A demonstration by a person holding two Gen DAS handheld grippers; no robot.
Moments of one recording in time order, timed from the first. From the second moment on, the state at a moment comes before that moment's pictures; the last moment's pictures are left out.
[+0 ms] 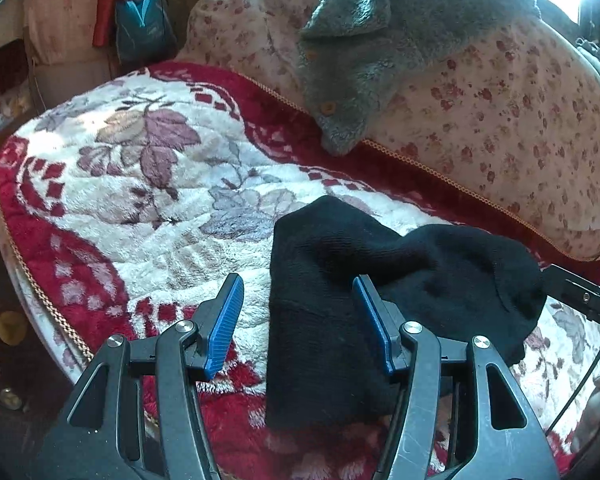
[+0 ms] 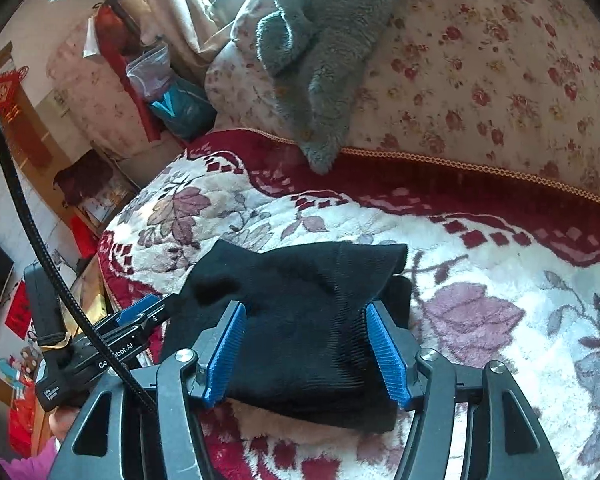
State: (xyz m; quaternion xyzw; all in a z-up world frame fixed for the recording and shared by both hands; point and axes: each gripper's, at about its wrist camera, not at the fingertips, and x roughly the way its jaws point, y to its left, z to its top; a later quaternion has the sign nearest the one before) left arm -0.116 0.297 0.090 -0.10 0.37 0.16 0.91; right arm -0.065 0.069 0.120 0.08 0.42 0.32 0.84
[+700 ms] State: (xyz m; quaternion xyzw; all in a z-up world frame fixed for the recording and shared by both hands) left arm -0.143 0.270 0.116 -0.09 0.34 0.17 0.92; right arm -0.103 0.066 0.147 0.09 0.38 0.36 0.85
